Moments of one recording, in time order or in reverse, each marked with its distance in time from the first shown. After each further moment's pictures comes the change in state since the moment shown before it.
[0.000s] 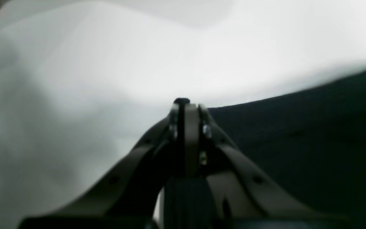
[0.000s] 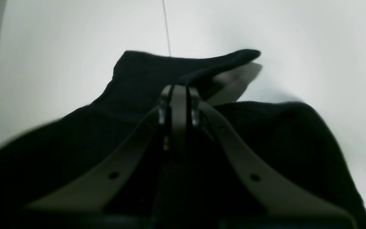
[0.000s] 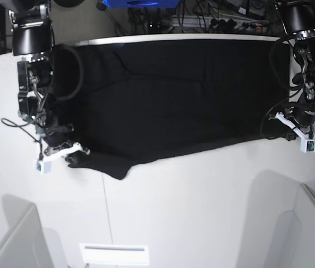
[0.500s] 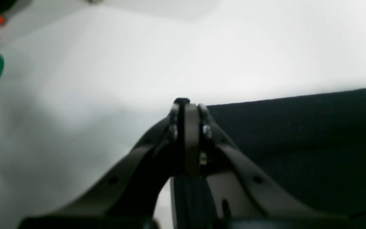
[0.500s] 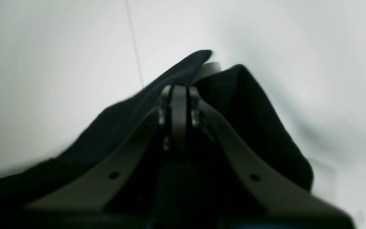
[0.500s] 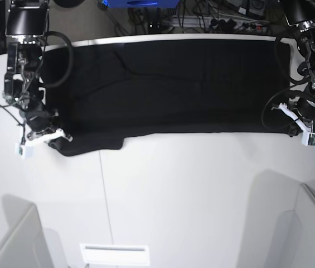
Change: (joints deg) left arm 4.9 -0.2 -4.0 6.1 -0.2 -4.1 0.6; right arm -8.3 0.3 9.1 10.1 -0.2 -0.2 -6.8
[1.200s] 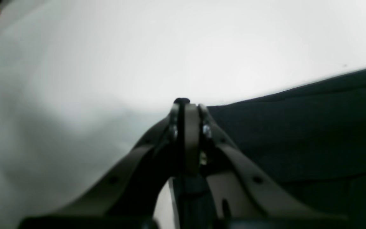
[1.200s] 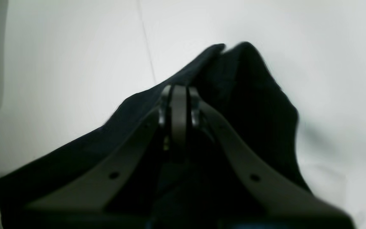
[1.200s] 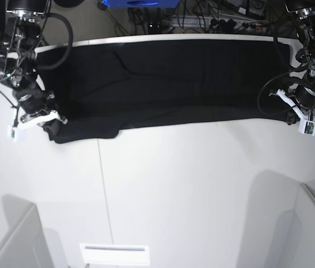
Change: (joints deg) left arm 6.1 -0.1 -0.2 4.3 0.0 0.0 0.3; right arm -9.8 -3.7 8.5 13.4 0.0 0.0 -7.1
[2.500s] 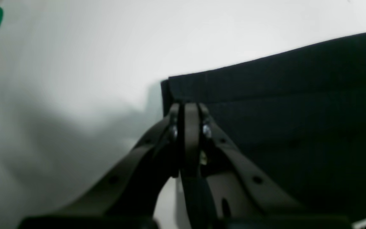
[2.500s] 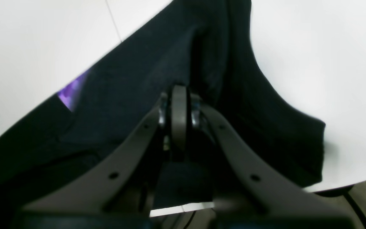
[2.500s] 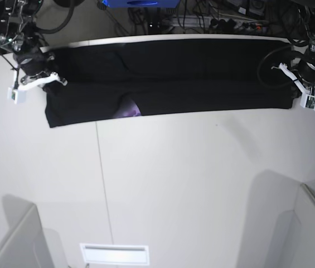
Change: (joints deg) left arm 13.0 0.3 -4.1 5.7 0.0 -0.1 -0.2; right arm -15.7 -1.9 3.7 6.8 0.2 0.1 -0.9
